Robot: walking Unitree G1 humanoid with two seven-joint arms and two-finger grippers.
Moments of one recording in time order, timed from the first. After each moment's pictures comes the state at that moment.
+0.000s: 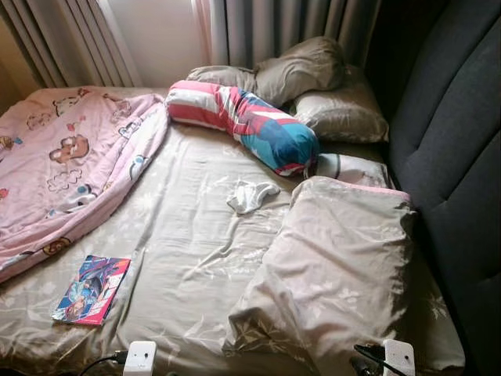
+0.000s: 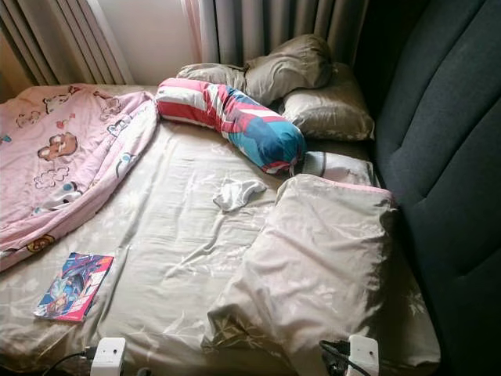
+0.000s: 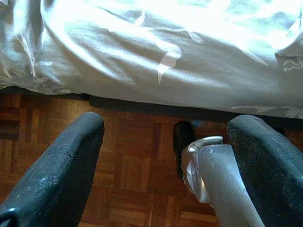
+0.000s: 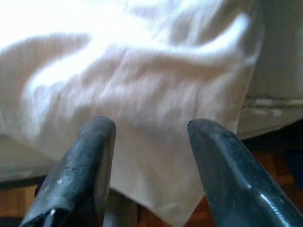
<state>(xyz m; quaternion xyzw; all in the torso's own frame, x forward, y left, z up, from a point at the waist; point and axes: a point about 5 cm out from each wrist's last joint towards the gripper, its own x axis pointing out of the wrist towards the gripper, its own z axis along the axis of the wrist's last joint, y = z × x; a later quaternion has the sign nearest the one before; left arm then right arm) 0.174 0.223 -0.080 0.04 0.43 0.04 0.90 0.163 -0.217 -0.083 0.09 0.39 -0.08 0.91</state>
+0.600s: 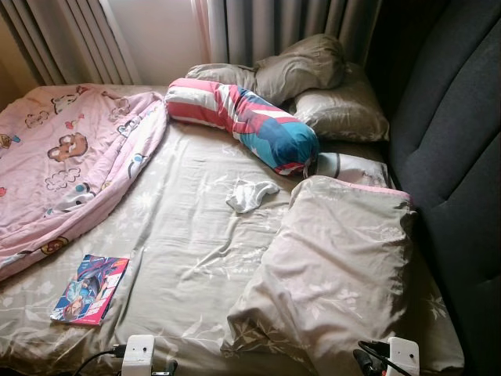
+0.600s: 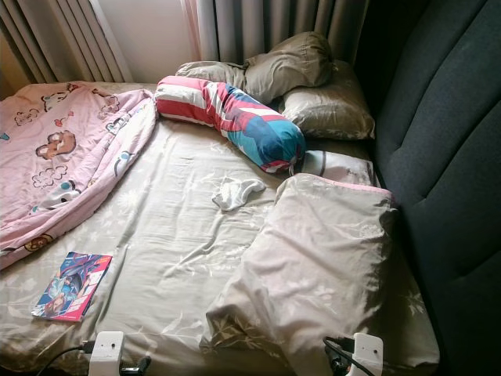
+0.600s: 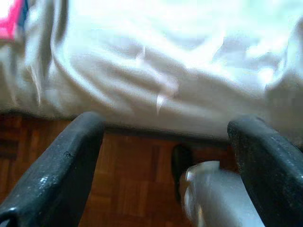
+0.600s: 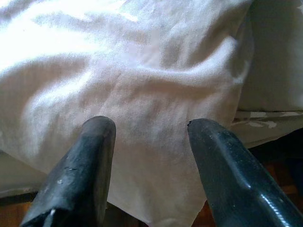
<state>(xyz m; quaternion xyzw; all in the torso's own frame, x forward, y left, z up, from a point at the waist) 0.198 0.221 -0.065 0.03 0.36 0.04 0.93 0.162 -0.219 -0.081 0.10 0.37 -0.09 0.92</state>
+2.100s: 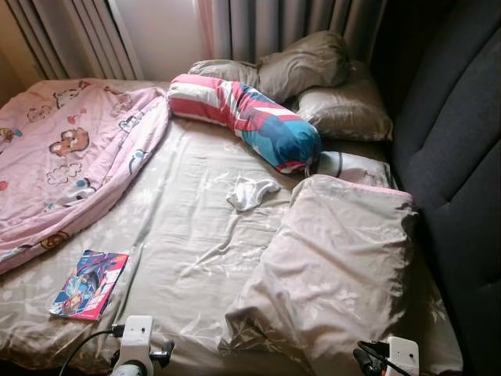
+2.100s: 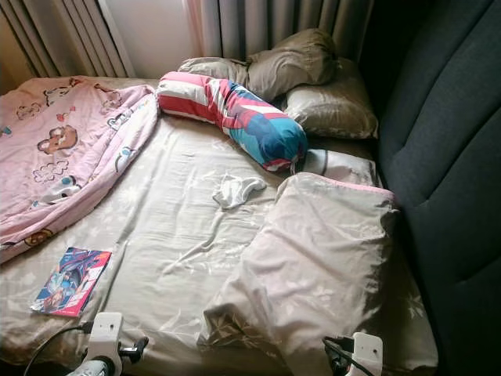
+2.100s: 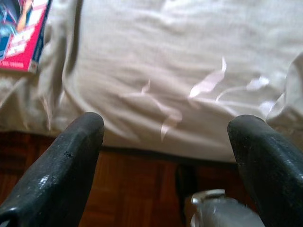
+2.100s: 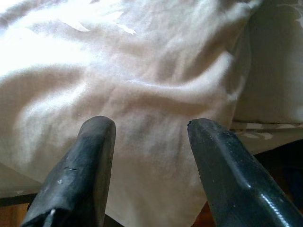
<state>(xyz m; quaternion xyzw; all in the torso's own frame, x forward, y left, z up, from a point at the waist) 0.213 0.229 -0.055 0.05 0.35 0.05 0.93 0.165 -0.218 -0.079 0.09 0.36 -0.08 0.92</state>
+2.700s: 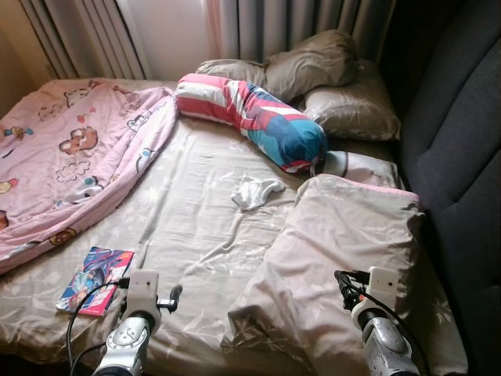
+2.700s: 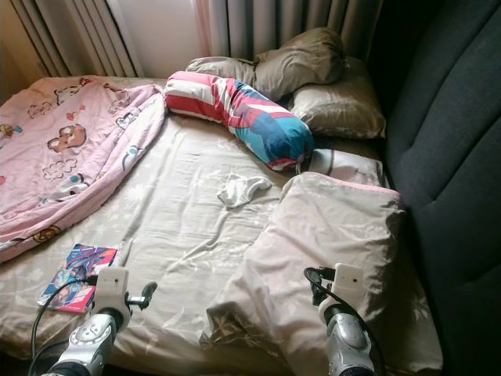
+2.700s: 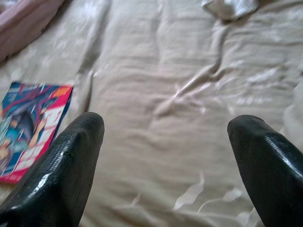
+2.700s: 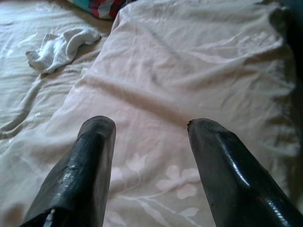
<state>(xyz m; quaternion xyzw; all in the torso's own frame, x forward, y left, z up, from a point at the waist) 0.276 0.216 -0.003 0.04 0.19 0.02 0.98 0.269 -0.190 -0.015 0.09 0.19 -0.05 0.98</state>
